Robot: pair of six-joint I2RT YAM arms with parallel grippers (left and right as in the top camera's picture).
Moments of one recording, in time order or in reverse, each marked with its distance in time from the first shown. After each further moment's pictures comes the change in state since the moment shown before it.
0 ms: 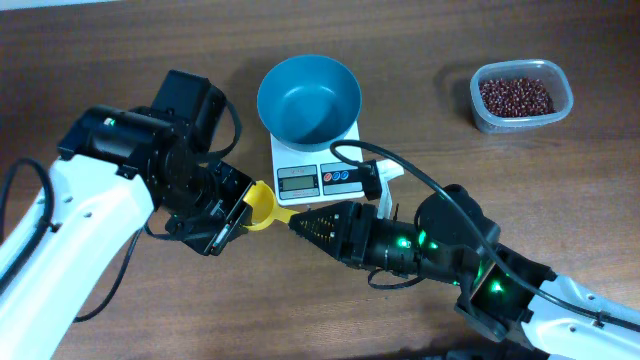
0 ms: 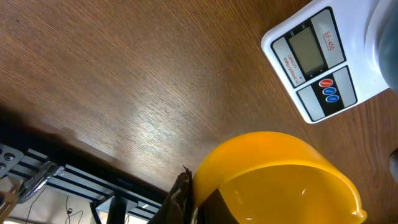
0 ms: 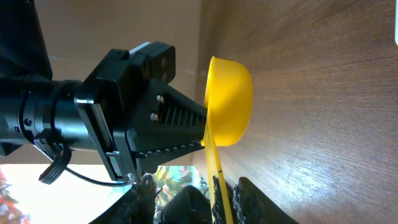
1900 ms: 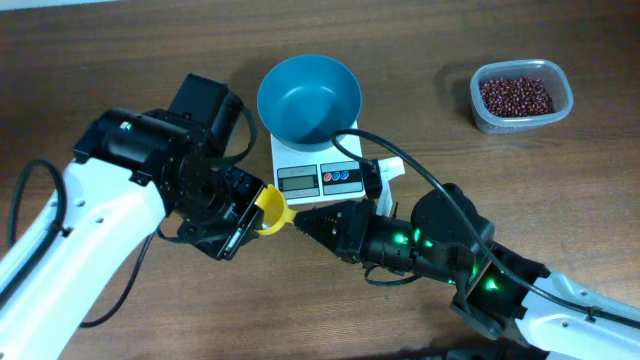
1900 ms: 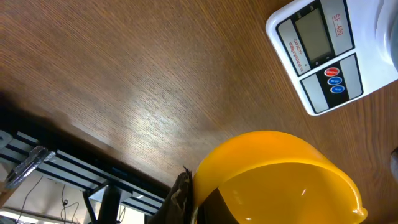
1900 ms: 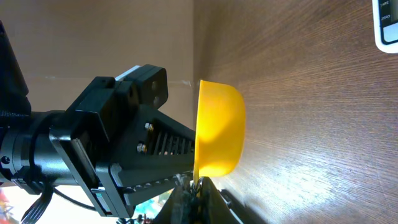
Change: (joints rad) left arm -0.060 0.000 0.000 0.002 0.007 -0.086; right arm 0.000 0.034 0.000 0.024 0.045 0.057
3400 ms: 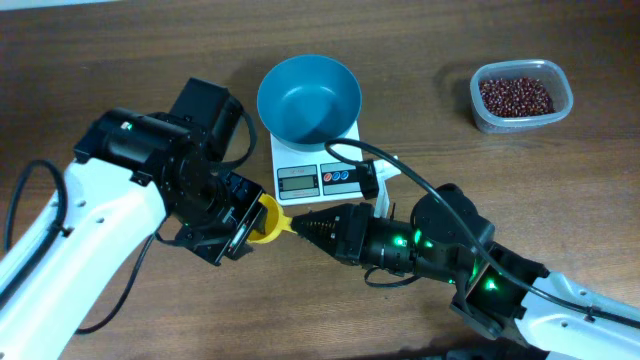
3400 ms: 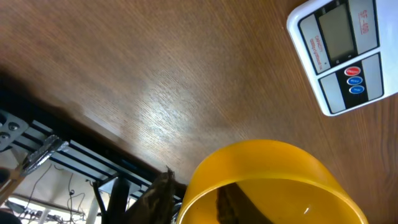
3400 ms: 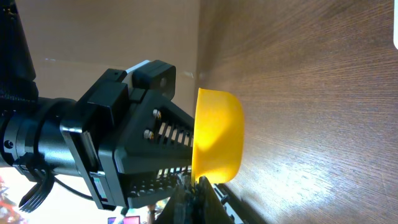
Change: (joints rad) left arm 0.000 0.000 0.000 -0.041 0.008 -0.014; right arm 0.003 0.003 0.000 0.013 -0.038 -0.053
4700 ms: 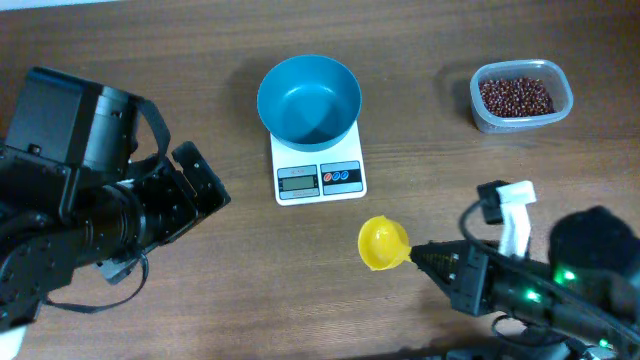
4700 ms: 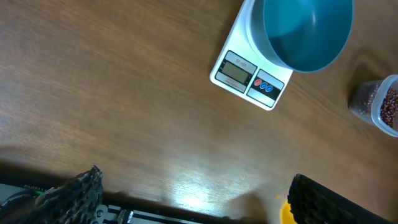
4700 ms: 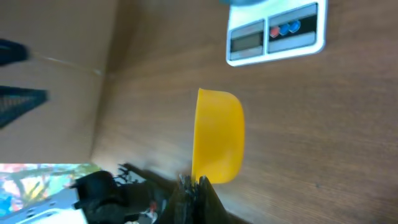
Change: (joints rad) left arm 0.034 -0.302 0.254 -0.180 -0.264 0.476; right arm -0.165 -0.665 0.352 -1.389 0.117 -0.471
